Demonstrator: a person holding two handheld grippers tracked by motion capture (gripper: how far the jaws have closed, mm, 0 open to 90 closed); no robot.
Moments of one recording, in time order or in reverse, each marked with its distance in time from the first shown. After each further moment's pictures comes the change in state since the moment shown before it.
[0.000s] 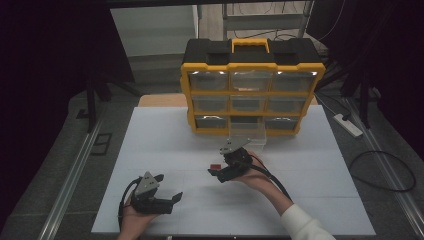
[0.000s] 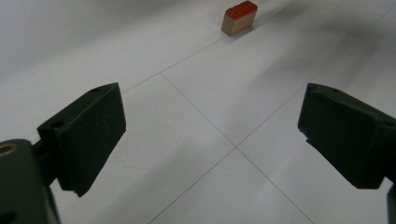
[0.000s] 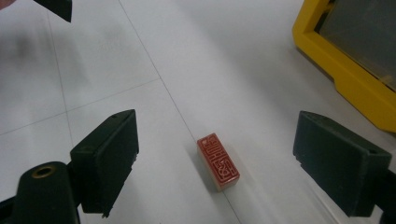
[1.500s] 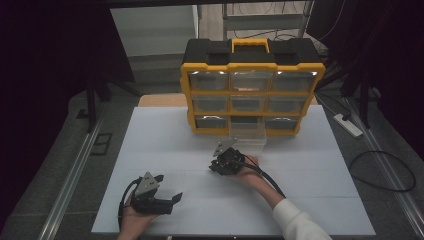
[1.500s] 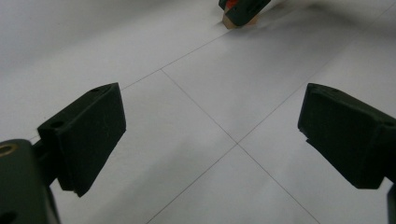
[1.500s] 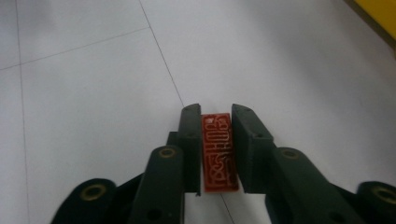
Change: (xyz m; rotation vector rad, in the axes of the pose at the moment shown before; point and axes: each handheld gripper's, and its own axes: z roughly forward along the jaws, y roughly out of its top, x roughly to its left) left arm 0.000 -0.001 0.000 0.009 0.002 0.001; right arm -0.012 -0.011 0.039 0.158 0.062 -0.054
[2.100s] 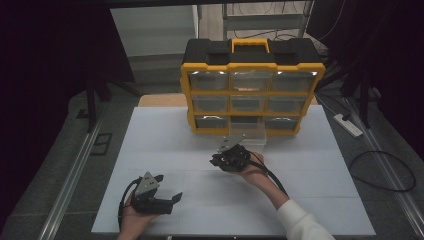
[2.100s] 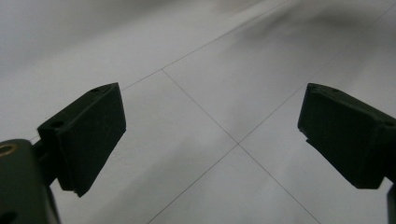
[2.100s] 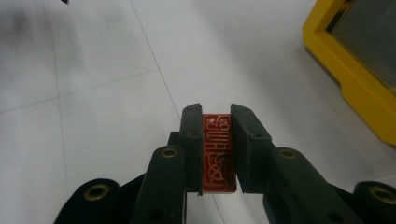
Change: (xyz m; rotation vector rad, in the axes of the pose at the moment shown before) left arm 0.000 0.000 0.000 -0.001 0.003 -0.001; right arm 0.005 0.013 -0.037 -0.117 -0.028 -0.021
